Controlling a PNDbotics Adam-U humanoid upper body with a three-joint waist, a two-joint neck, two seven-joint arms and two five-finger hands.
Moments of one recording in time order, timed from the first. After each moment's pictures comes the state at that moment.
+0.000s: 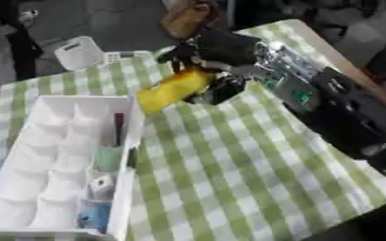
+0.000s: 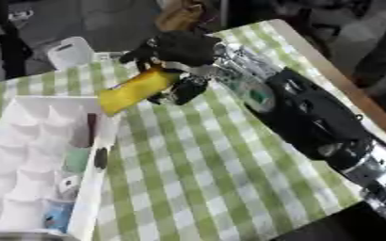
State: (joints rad) left arm -0.26 0.10 -0.05 -1.86 0.05 -0.15 0.02; right arm -0.50 -0.93 0.18 -1.72 0.62 -0.42 0.25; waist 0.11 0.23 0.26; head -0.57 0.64
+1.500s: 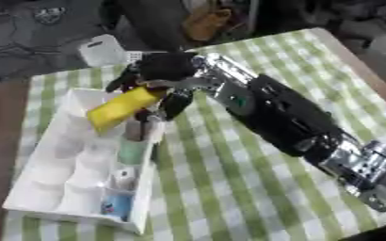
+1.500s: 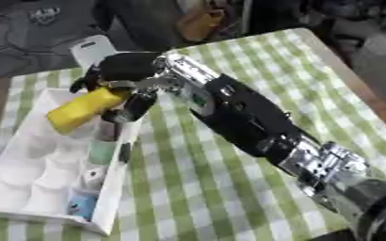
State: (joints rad) left arm -0.30 0.09 -0.08 -1.88 0.06 -0.14 0.00; right arm -0.65 -0.72 0.32 -1.54 0.69 -0.51 0.38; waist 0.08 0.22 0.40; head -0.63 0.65
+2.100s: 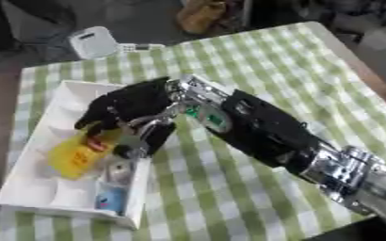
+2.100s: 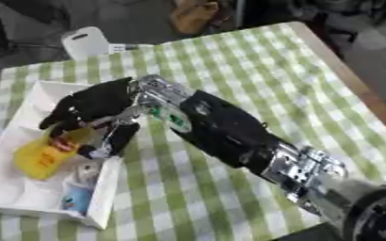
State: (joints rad) left arm -0.31 0.08 -0.08 -1.90 0.06 -0.14 -0.01; right arm -0.63 -0.64 0.41 -1.55 0.81 -0.67 0.44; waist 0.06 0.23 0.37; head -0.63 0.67
